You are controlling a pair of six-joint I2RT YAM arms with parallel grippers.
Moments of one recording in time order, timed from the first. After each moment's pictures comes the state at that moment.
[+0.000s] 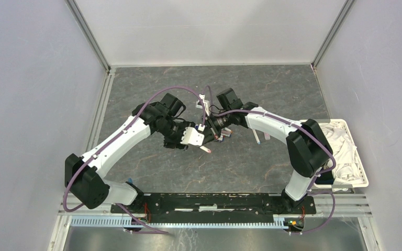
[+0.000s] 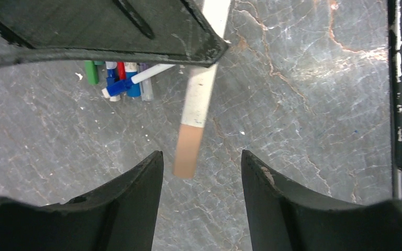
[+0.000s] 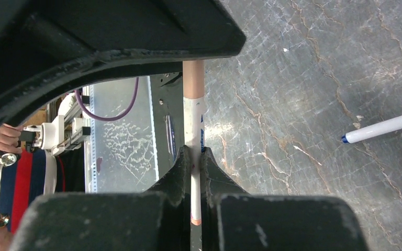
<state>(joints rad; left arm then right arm) -0.63 1.36 1.21 -1.06 0.38 1.24 0.66 1.75 1.22 -0.34 -1.02 0.10</state>
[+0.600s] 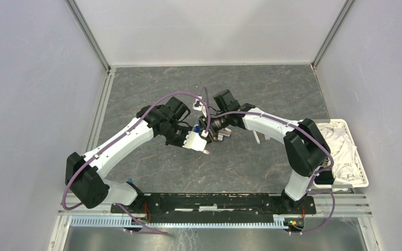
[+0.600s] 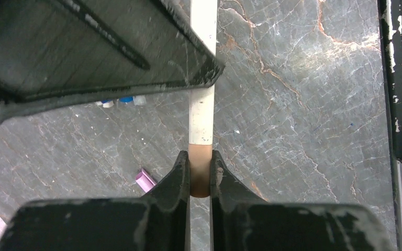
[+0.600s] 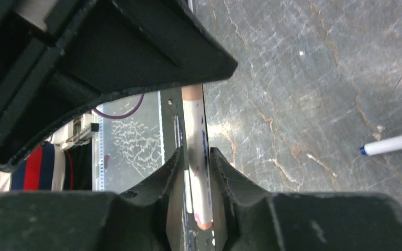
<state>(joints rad) -0.68 1.37 1.20 -1.06 0.33 1.27 0.68 1.77 1.23 -0.32 -1.05 0.12</state>
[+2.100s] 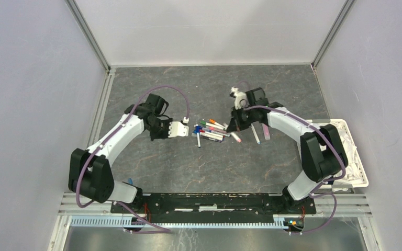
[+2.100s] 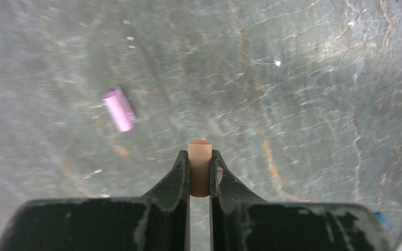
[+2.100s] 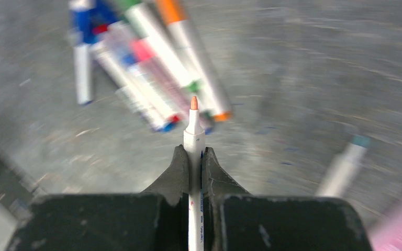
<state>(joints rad) -0.35 1.41 1.04 -0.91 0.27 1.28 0.39 1.64 1.05 -0.38 -0.51 0.10</state>
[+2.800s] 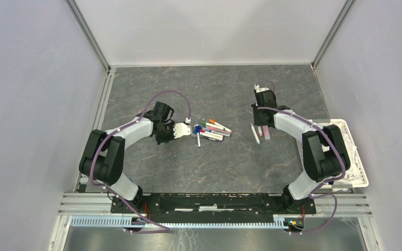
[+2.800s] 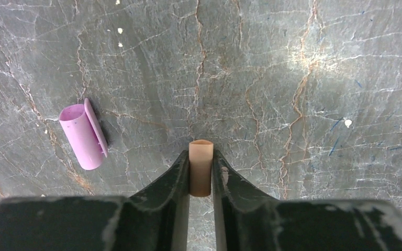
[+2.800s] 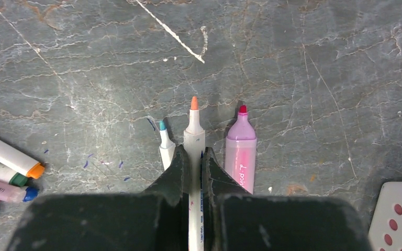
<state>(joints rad) -0.35 1.59 0.88 -0.54 0.19 1.08 0.30 1.63 0.97 -0.29 0.19 0.15</state>
